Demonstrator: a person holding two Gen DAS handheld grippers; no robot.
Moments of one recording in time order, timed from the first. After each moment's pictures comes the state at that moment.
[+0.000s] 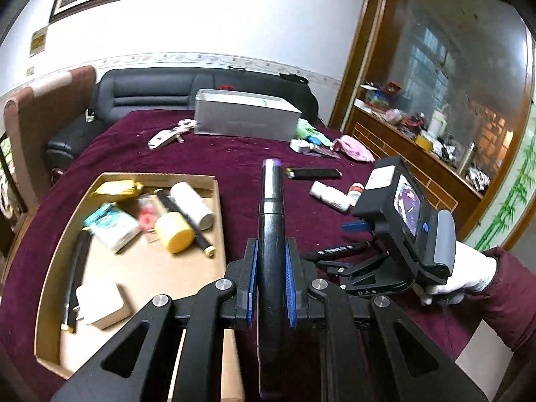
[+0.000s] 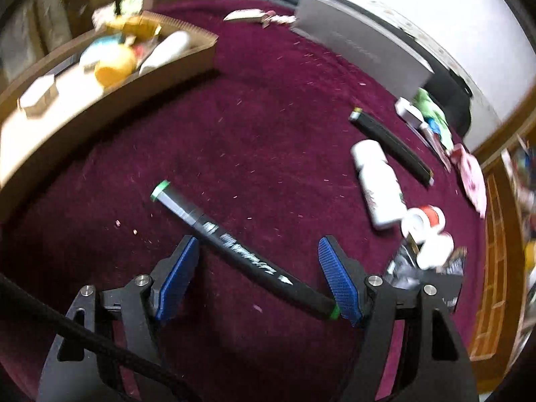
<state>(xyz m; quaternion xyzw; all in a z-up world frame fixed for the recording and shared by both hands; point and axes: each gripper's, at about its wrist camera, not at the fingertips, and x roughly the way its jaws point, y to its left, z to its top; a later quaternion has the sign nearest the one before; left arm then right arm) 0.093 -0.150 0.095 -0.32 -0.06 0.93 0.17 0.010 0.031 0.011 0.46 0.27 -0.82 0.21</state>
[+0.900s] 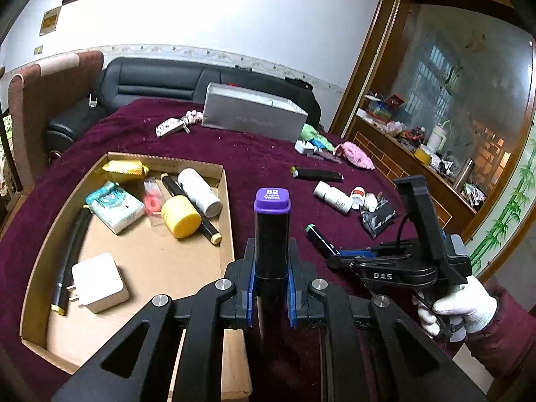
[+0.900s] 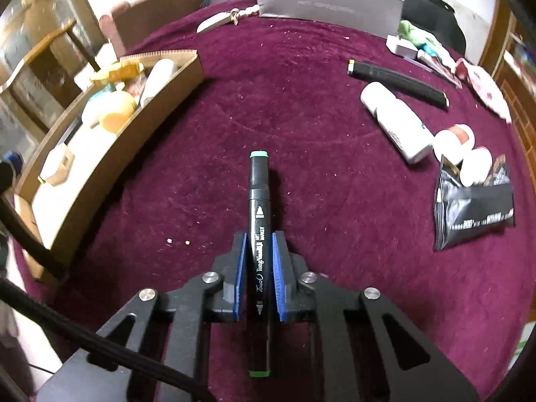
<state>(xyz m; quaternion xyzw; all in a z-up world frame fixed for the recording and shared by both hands) 0.104 -0.168 0.079 -0.31 -0.10 0.93 0.17 0.017 0.050 0.019 0.51 0.05 -0.83 0.21</state>
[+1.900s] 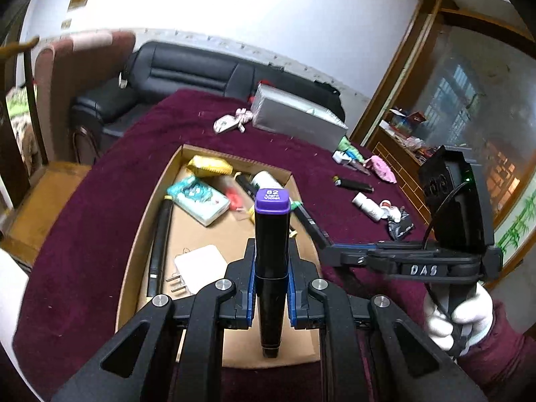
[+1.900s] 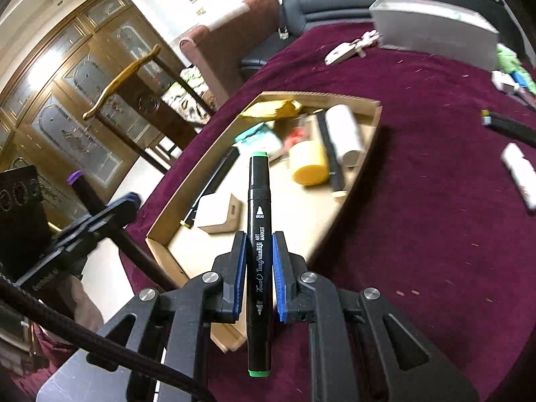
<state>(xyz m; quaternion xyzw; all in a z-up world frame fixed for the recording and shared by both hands) 0.103 -0.277 0.084 -0.35 -0.15 0.91 0.14 0.041 -0.079 0.068 0.49 -0.05 -0.79 0.37</state>
